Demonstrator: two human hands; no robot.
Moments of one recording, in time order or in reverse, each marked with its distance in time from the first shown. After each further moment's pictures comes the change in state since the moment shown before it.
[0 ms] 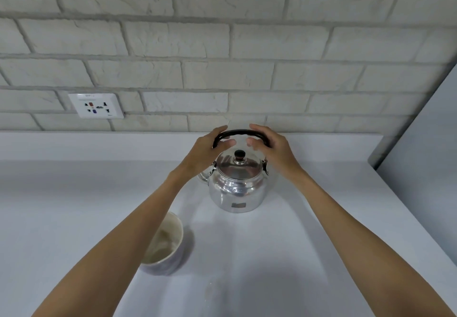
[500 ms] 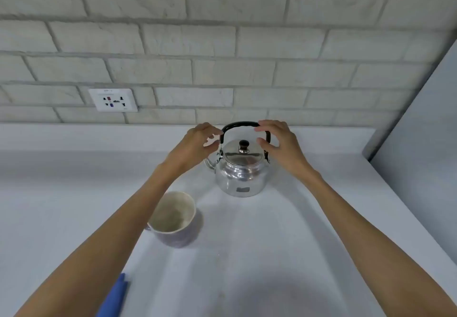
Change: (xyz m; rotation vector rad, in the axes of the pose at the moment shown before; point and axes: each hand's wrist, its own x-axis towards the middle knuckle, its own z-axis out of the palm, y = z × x) left_hand -0.056 0.019 -0.039 0.345 0.060 0.210; right_hand -0.044 -0.033 -0.004 -0.349 0.015 -0.217
